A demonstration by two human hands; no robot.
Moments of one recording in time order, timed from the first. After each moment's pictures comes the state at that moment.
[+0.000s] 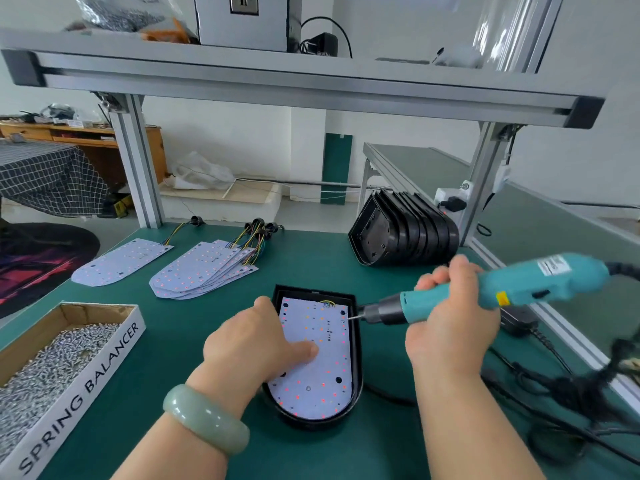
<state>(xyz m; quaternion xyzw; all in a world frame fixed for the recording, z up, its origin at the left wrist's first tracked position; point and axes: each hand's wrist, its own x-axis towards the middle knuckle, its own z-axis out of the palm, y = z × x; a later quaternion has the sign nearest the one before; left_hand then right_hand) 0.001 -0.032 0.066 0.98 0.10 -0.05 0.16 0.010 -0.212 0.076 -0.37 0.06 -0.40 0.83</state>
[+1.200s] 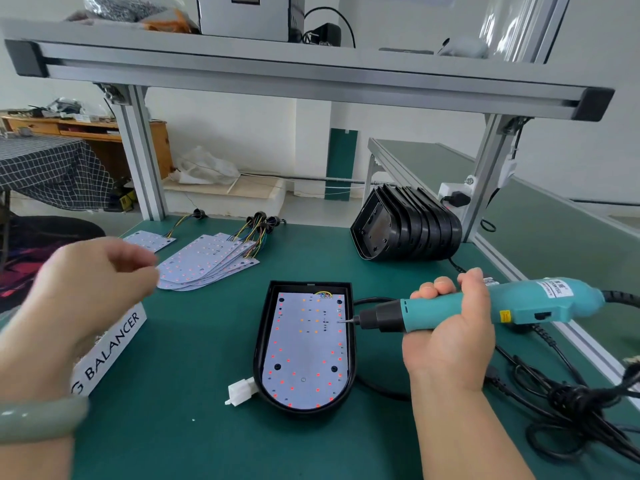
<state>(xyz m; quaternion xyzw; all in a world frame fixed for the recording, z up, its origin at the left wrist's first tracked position) -0.013 0.108 0.084 0.85 0.14 0.21 0.47 -0.006 -0.215 0.064 -0.29 0.08 -0.31 0.90</state>
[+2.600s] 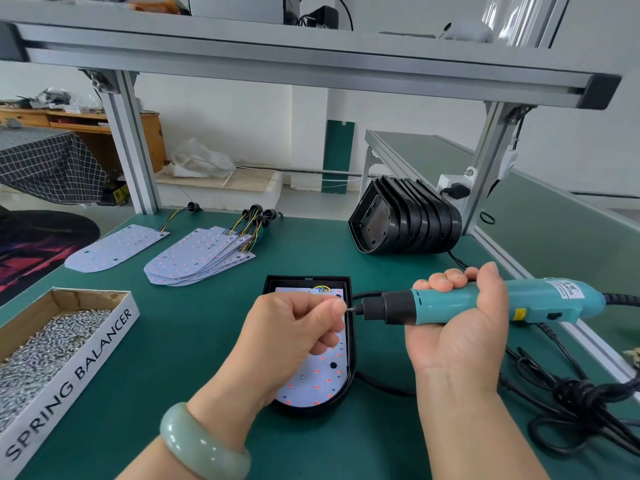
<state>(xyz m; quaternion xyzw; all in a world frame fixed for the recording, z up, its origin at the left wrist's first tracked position) -0.024 -0.058 0.061 0.72 -0.04 0.01 0.69 -0.014 -0.216 0.076 -0.21 0.05 -0.26 0.94</state>
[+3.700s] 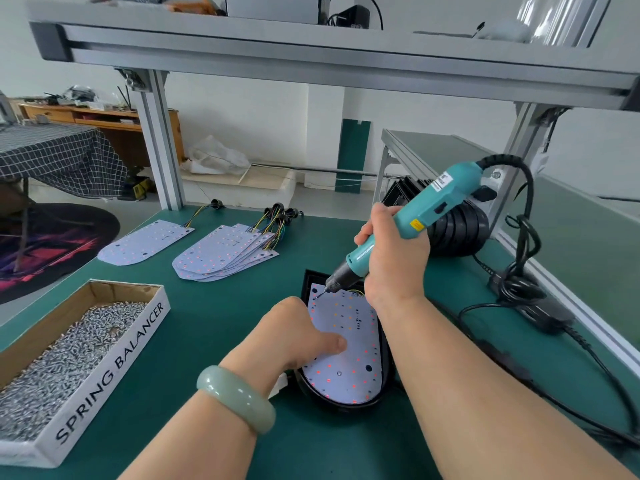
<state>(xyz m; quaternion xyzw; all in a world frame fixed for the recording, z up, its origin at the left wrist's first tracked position) 0.017 -0.030 0.038 0.92 0.05 -0.09 0.38 0.068 -0.148 0.084 -0.49 -0.03 -0.26 0.83</state>
